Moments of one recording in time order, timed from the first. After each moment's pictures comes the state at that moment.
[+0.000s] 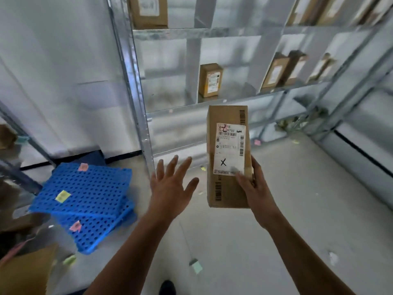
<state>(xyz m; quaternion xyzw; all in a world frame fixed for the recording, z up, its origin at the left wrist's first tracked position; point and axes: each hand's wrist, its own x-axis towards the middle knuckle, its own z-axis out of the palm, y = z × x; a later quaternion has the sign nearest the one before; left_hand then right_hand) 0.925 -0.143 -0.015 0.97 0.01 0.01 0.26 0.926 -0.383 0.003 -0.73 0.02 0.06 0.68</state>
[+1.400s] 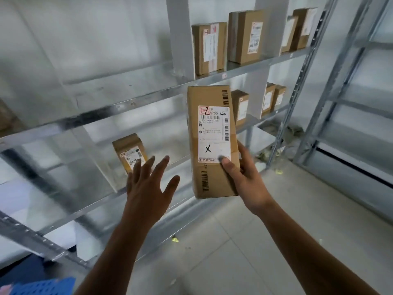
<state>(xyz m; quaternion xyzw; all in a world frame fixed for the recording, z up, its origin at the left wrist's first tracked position) 1.341 -0.430 0.082 0.97 -0.05 0.13 0.21 1.345 -0.687 0.072 -0.68 -0.07 -0.05 0.73</state>
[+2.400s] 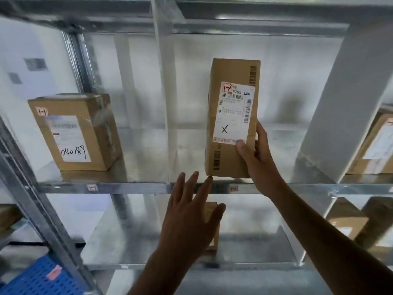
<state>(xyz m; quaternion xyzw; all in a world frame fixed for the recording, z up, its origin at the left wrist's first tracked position) 1.543 -0.323 0.152 0.95 0.12 0.23 0.17 1.721 -0.450 0.209 -0.64 -0.38 -0.02 0.67</state>
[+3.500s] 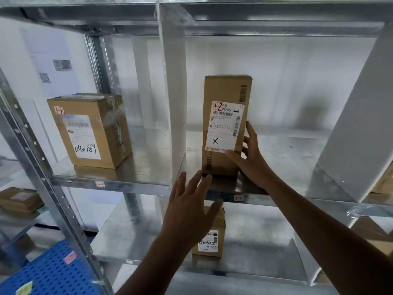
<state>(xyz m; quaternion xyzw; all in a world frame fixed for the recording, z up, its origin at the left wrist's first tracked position) 1.578 -0.306 0.143 0.95 0.15 0.24 0.14 1.787 -0.411 0.191 -0.70 -0.40 0.03 0.59</state>
